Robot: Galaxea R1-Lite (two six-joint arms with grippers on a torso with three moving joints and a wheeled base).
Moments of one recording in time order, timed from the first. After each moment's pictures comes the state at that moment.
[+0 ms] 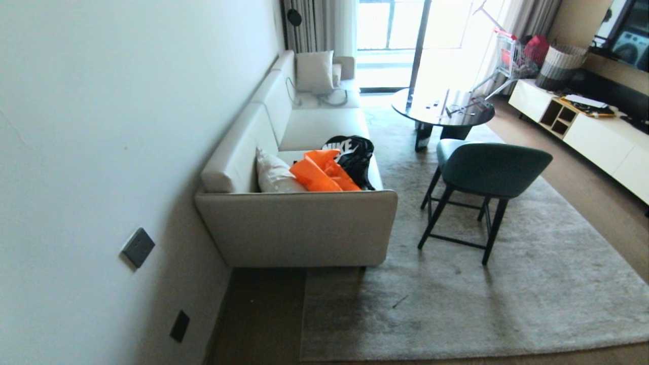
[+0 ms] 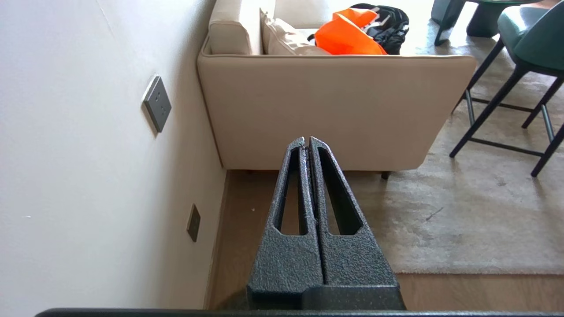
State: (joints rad) left arm 0.00 0.00 0.00 0.00 0.00 -0.02; right arm 0.00 0.00 0.00 0.00 -0.04 0.01
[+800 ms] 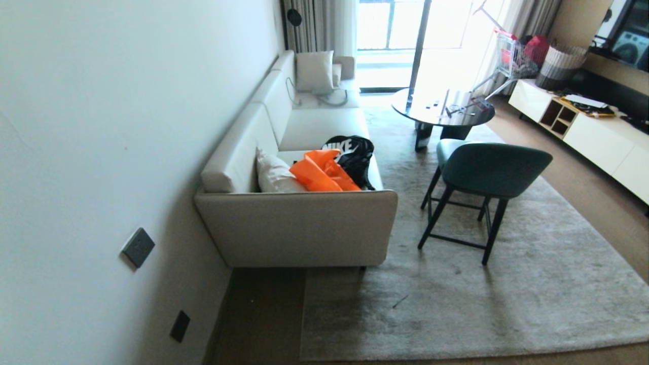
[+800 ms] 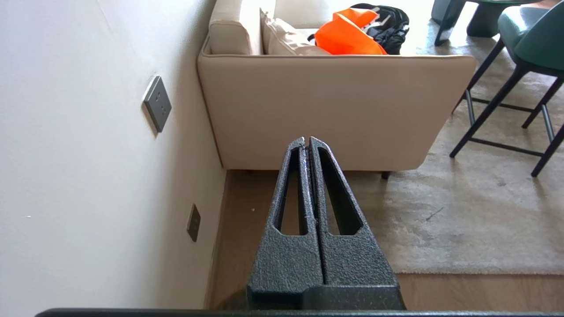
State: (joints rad) left arm 0.00 0.00 0.00 0.00 0.00 -0.02; right arm 0.00 0.00 0.00 0.00 -0.04 0.01
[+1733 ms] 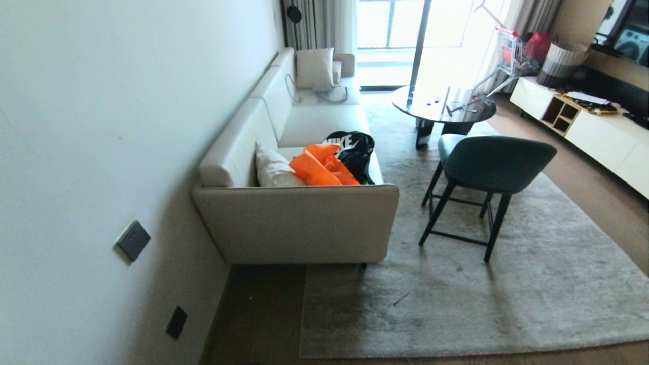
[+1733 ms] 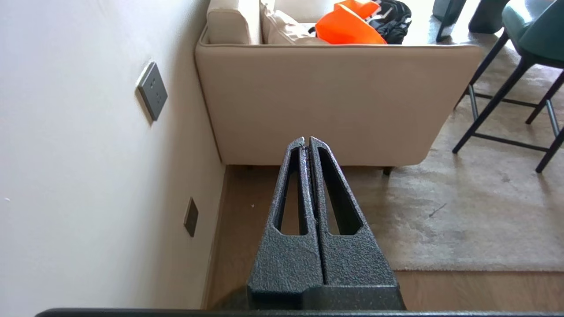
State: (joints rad) left arm 0.00 0.00 0.00 0.00 0.00 -0.02; right arm 0.00 0.00 0.00 0.00 -0.04 0.01
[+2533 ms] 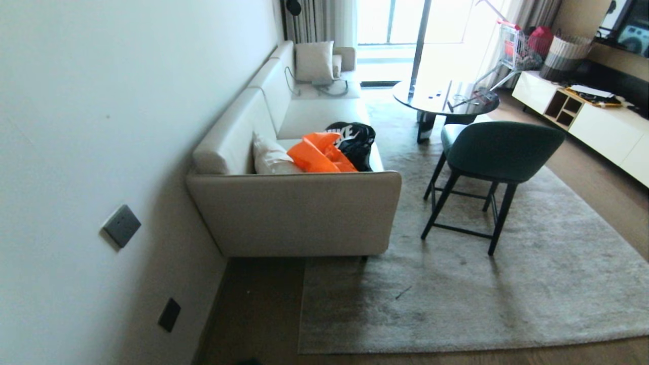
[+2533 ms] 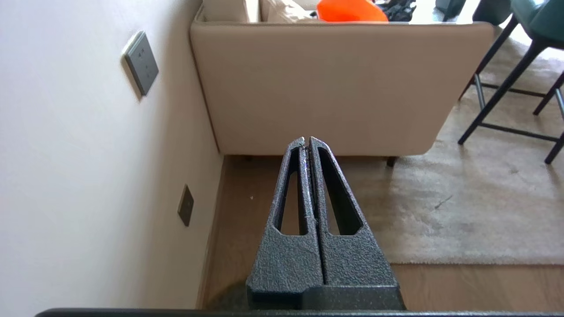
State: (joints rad) left arm 0.00 0.00 0.00 0.00 0.00 -0.02; right arm 0.00 0.00 0.00 0.00 -0.04 0.01
